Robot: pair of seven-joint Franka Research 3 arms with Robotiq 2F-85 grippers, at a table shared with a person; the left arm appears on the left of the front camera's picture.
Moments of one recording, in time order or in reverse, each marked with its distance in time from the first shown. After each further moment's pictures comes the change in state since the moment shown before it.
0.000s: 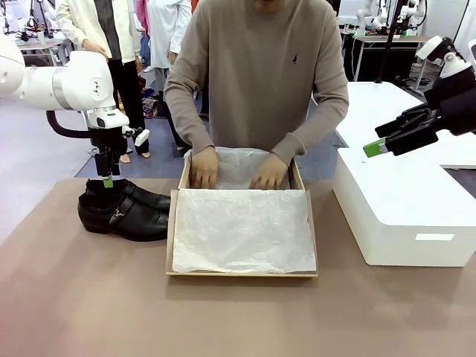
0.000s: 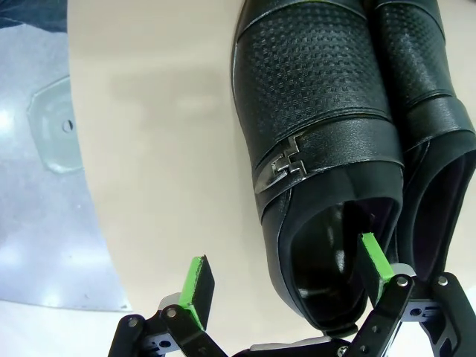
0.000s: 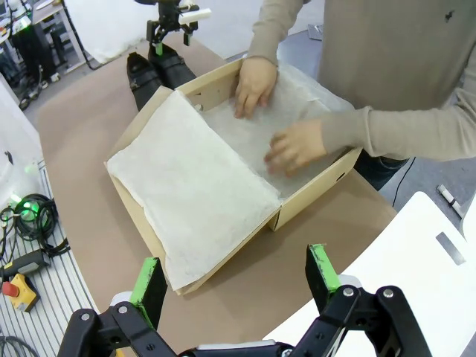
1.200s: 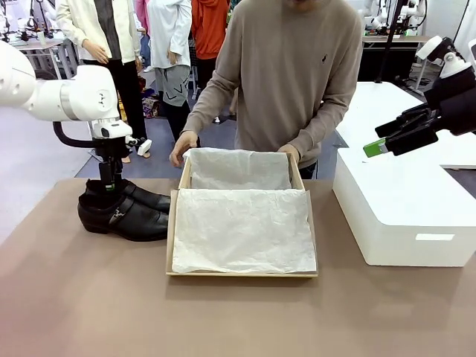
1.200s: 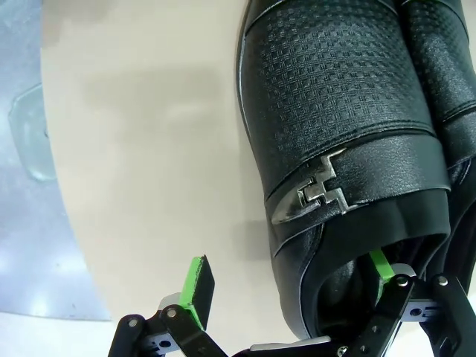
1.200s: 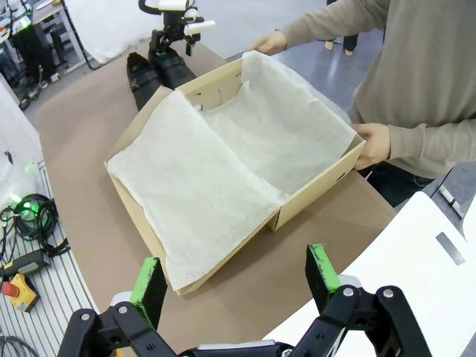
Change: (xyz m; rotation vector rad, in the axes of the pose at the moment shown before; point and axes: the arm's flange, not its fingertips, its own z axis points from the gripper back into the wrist) left arm 0.000 0.015 -0.035 -0.051 -0.004 0.010; right arm 0.000 0.000 0.000 0.000 0.000 0.000
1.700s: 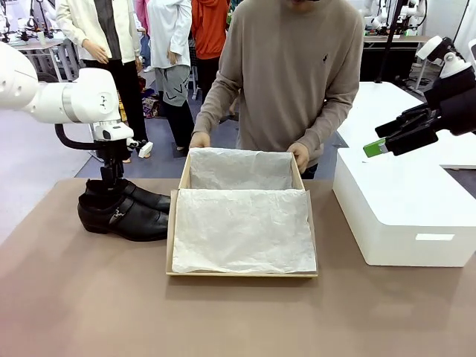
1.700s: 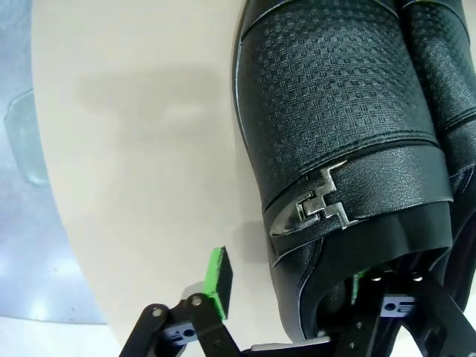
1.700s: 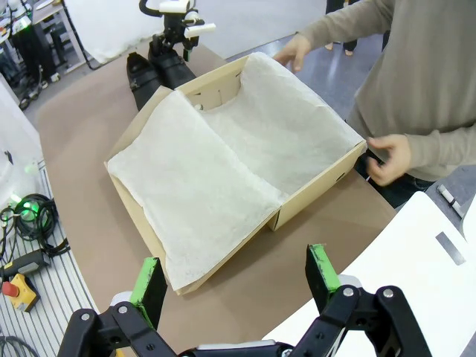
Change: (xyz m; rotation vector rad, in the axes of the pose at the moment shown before) left arm 0.003 0.000 -0.005 -0.011 -0.001 -0.005; right arm 0.000 0.000 0.000 0.000 0.000 0.000
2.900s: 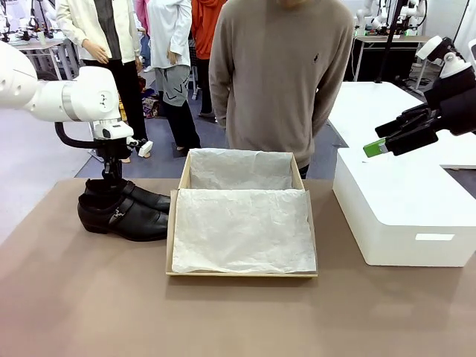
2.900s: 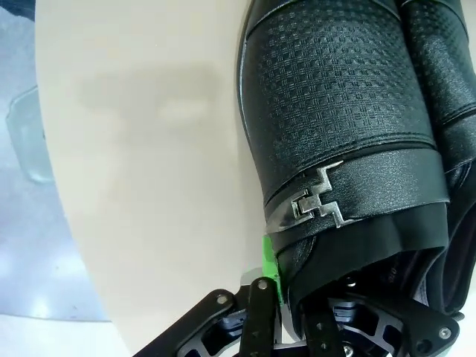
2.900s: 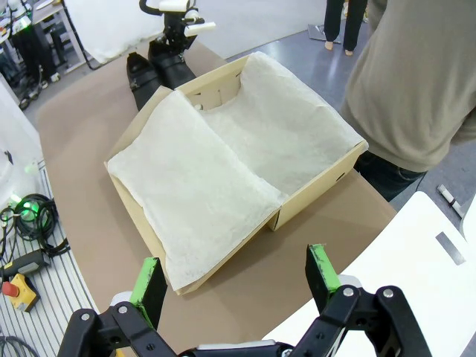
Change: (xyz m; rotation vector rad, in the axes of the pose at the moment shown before) left arm 0.000 0.000 0.004 0.007 0.008 -0.003; right arm 0.000 0.000 0.000 0.000 0.000 0.000
